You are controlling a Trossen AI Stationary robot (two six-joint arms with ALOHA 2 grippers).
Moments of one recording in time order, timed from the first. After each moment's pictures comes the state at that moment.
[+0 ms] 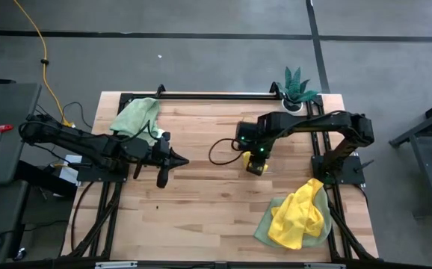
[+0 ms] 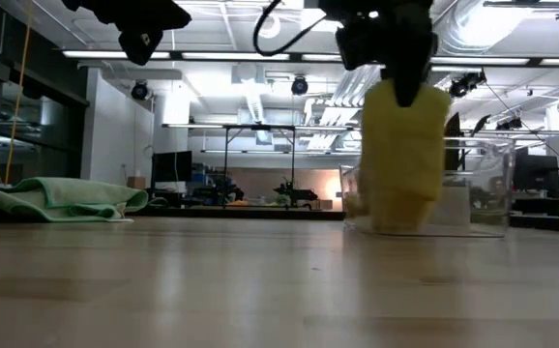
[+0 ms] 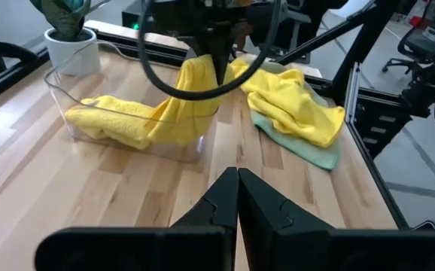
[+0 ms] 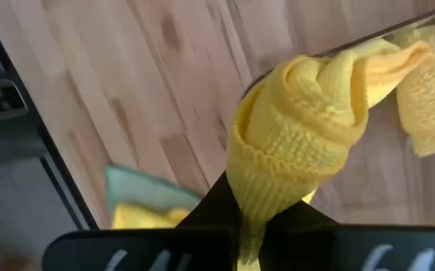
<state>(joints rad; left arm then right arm) -0.10 0.92 0.63 -0.06 -0.21 -0.27 -0.09 1.65 1.41 -1.16 -0.35 0.31</state>
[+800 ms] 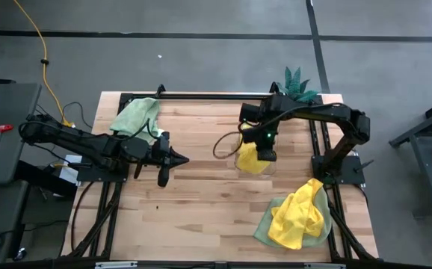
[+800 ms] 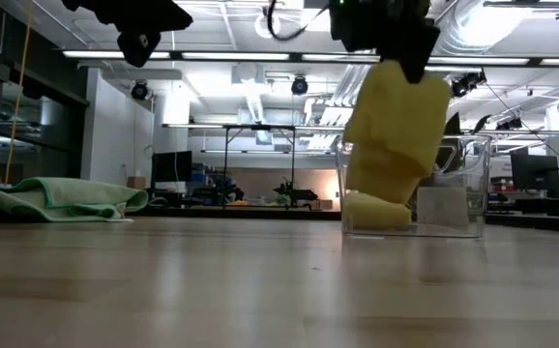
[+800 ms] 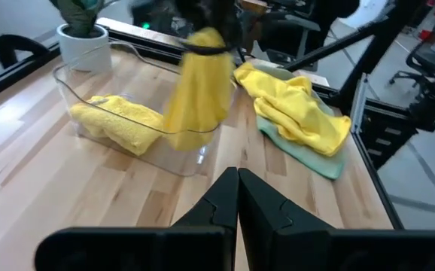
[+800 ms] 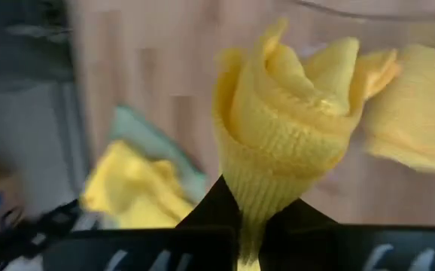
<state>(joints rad) -0.10 0.92 0.63 -0.06 -0.24 -0.32 -0.25 1.68 1.52 -1.38 -0.54 -0.26</state>
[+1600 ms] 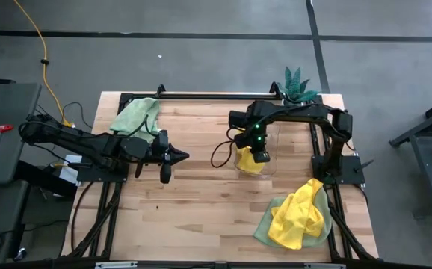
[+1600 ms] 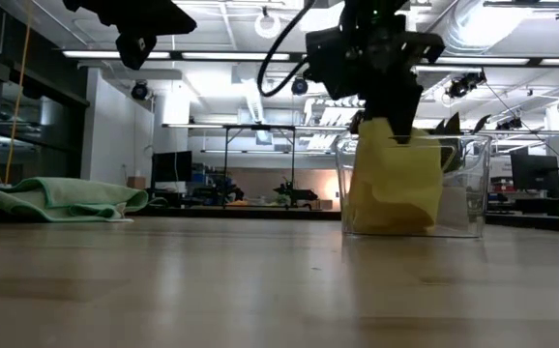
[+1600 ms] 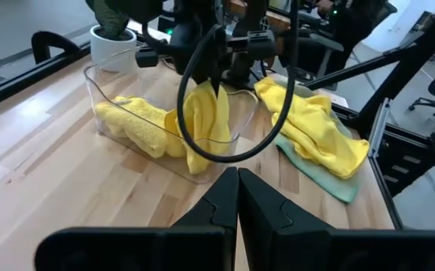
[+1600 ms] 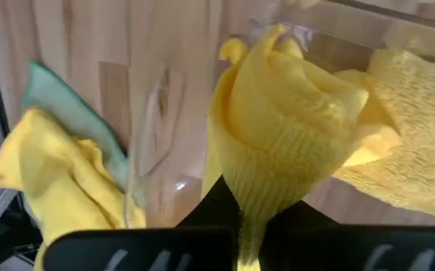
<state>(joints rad) -0.10 0.92 0.63 -0.05 -0.32 -0.39 -0.26 1.86 1.52 -1.34 -0.37 -0.42</state>
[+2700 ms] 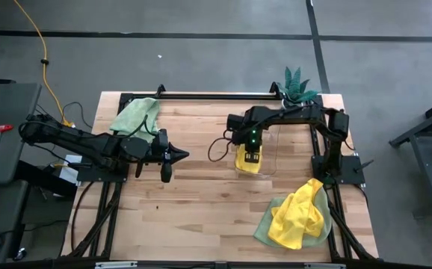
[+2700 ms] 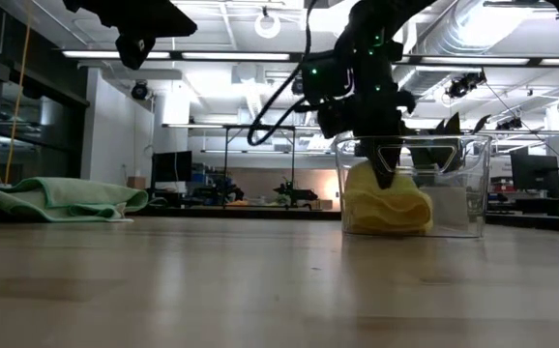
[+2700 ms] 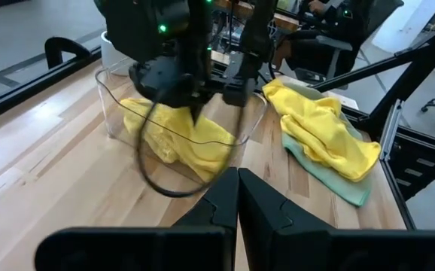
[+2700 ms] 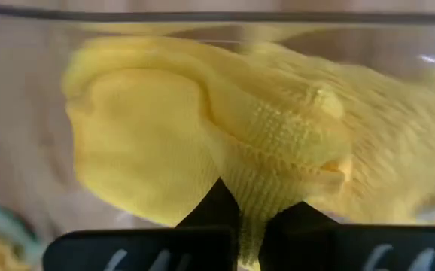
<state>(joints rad) -0.10 0.92 0.63 -0.06 -0.35 -0.38 -0.26 1.89 1.41 -1.12 -0.19 -0.16</state>
